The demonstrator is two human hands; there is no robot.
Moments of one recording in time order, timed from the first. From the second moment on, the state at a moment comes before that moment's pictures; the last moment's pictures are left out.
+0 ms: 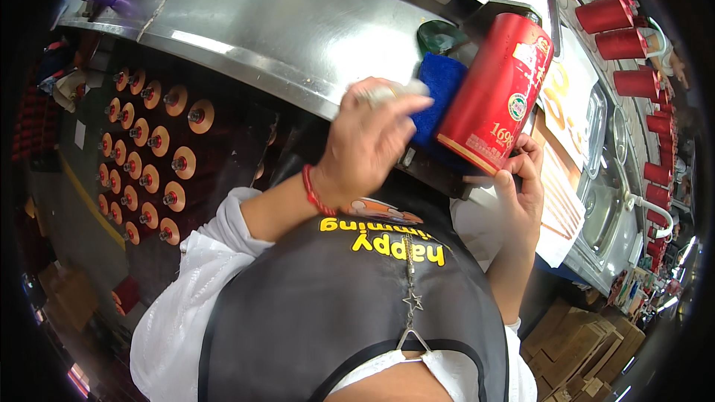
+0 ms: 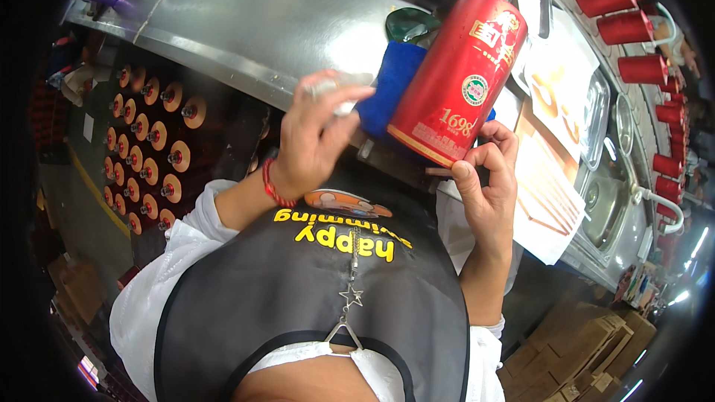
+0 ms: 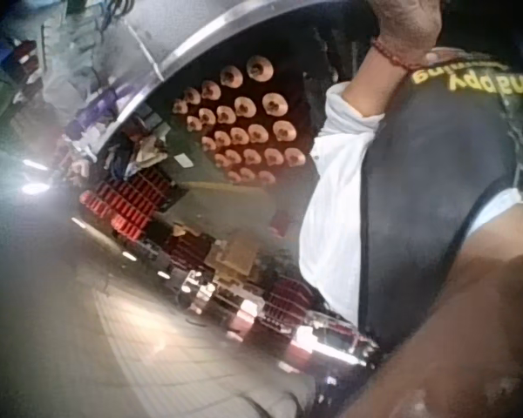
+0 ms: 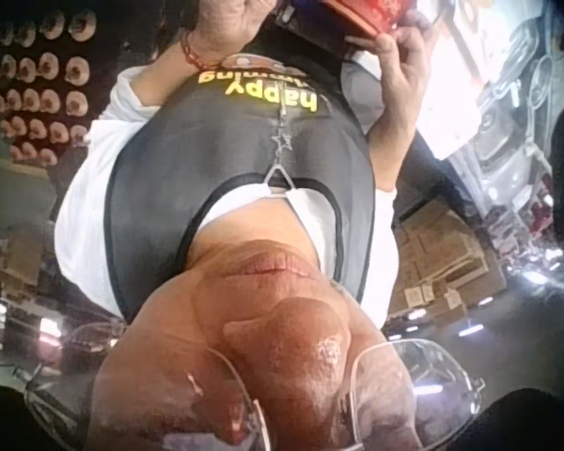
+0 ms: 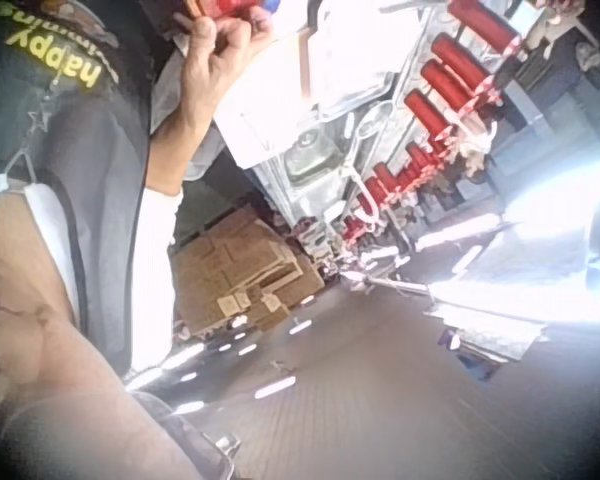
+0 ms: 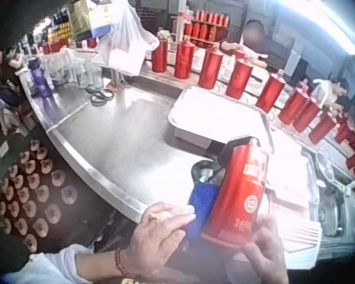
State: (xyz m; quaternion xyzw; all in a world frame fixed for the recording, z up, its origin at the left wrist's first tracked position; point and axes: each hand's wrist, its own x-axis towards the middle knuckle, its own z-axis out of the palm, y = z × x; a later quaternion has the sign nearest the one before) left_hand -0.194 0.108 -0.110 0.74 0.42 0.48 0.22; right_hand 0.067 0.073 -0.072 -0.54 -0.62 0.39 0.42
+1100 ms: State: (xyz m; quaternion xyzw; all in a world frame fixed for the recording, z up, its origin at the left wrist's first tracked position) left_hand -0.145 0.144 -0.074 0.92 0.15 0.35 0.06; right_hand 0.088 0.076 -0.078 -0.46 -0.66 0.44 0.41
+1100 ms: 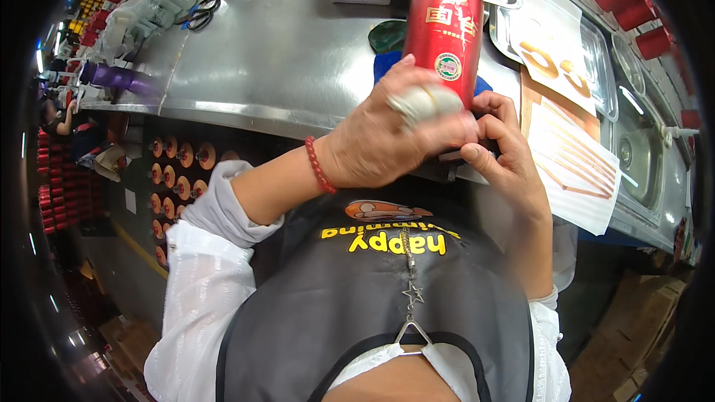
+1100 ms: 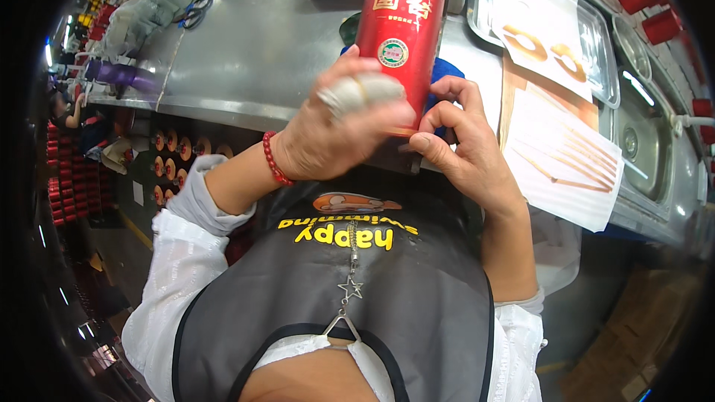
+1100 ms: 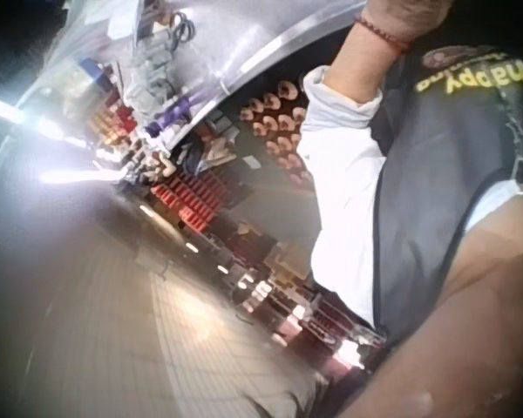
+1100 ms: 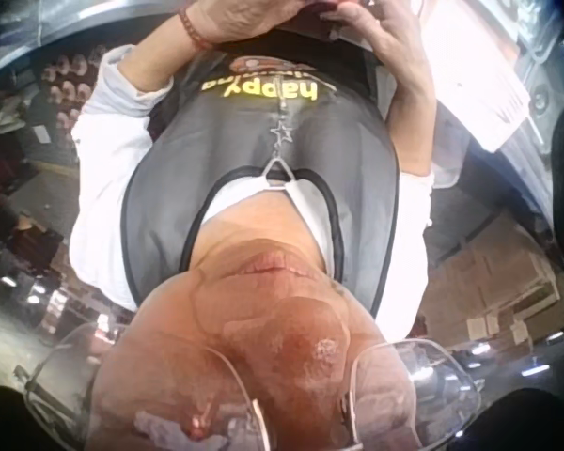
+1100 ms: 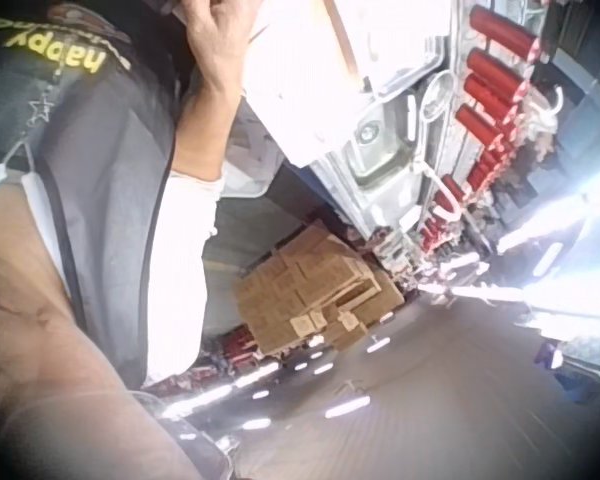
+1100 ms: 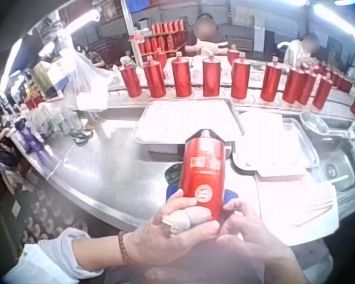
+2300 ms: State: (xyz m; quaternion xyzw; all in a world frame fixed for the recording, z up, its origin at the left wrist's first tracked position) left_hand -0.138 0.138 -0.064 0.94 0.07 0.32 -0.04; right_hand 0.120 0.064 -0.083 -0.48 -0.62 0.47 0.40
